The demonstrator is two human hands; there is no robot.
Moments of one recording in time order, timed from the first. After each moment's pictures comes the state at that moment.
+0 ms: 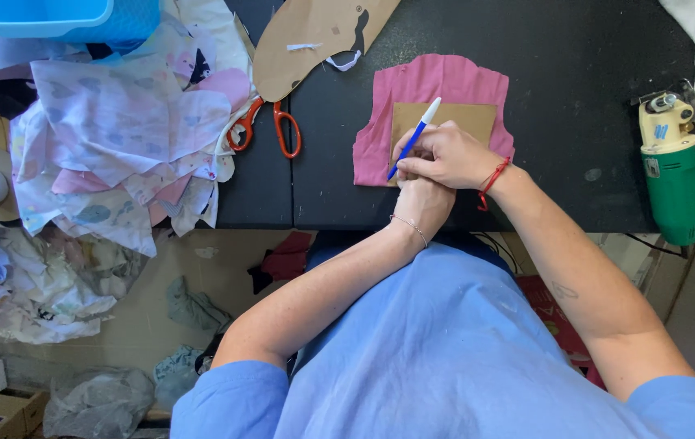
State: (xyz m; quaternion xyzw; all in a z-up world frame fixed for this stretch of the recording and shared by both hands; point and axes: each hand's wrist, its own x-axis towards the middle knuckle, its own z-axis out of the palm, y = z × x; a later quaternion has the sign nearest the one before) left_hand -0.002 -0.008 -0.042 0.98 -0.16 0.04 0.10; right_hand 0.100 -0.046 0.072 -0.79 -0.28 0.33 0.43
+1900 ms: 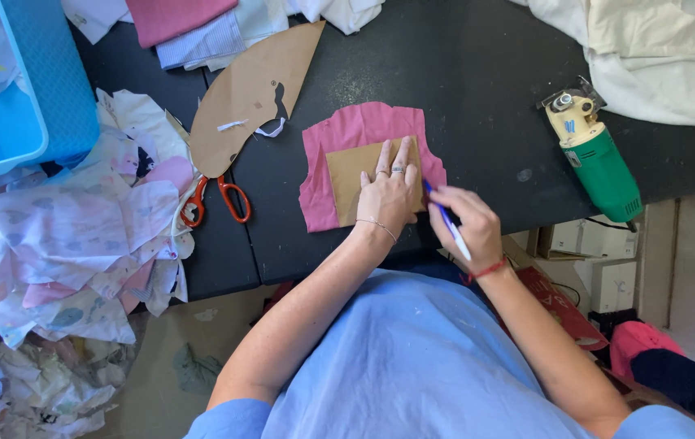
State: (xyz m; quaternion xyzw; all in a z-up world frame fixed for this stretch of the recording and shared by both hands) left_hand 0.068 -0.009 0.047 0.94 -0.21 -0.26 0.13; right_hand 0.024 -0.134 0.086 -0.91 -0.12 -0.09 0.38
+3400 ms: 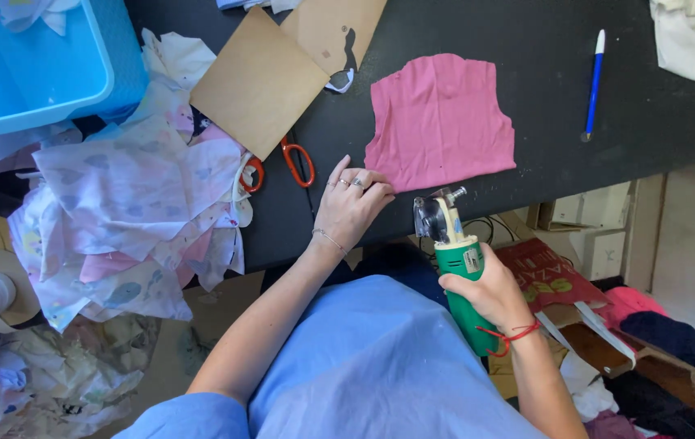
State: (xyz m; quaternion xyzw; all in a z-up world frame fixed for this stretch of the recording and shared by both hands) left_hand 0.003 0.161 -0.001 0.89 -0.23 0.15 0.35; right_hand -0.074 -0.028 0.128 -0.82 0.35 0.36 0.29
